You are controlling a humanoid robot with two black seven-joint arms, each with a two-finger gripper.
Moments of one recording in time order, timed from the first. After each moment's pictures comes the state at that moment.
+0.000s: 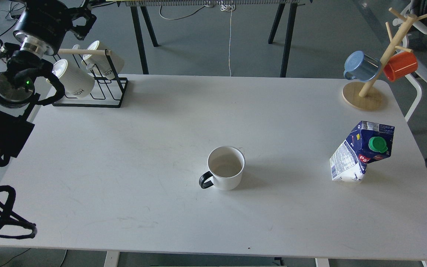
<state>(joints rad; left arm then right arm) -0.89 0.39 -1.03 -0.64 -0.16 -0.49 -0.07 -0.35 -0.91 1.11 1.43 0.60 0.49 0.31</state>
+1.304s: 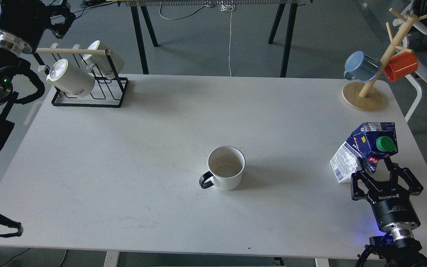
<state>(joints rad) -0.89 0.45 -1.02 -0.62 -0.16 -0.49 -0.06 -0.23 -0.36 1.18 1.34 0.34 0.49 0.31</state>
